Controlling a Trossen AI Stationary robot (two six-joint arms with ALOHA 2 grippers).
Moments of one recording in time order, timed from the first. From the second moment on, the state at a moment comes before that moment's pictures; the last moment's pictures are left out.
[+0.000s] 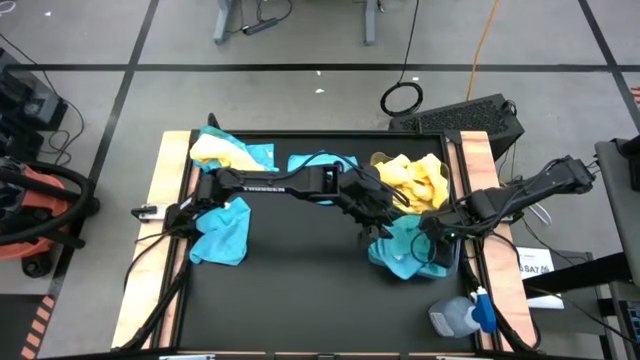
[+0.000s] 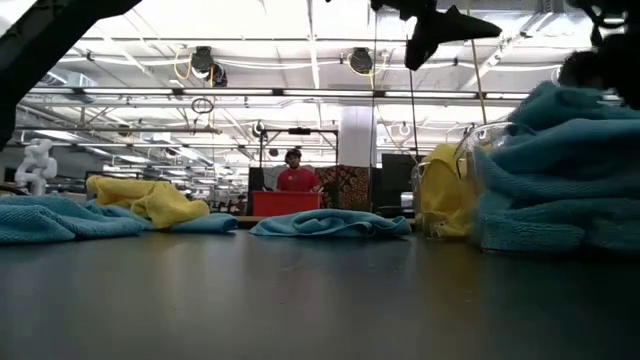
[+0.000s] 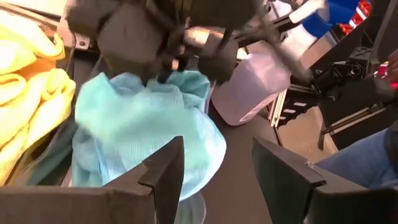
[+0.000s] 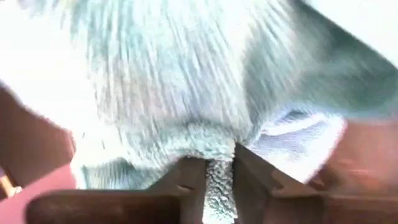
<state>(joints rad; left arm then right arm) 0.01 2.21 2.18 -0.54 0.40 -0.23 0.33 0.88 0.63 -1.06 -0.11 0.78</state>
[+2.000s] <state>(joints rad) 0.01 2.15 2.18 -1.15 0.18 -0.09 0.33 1.08 0.50 -0.58 0.07 0.56</state>
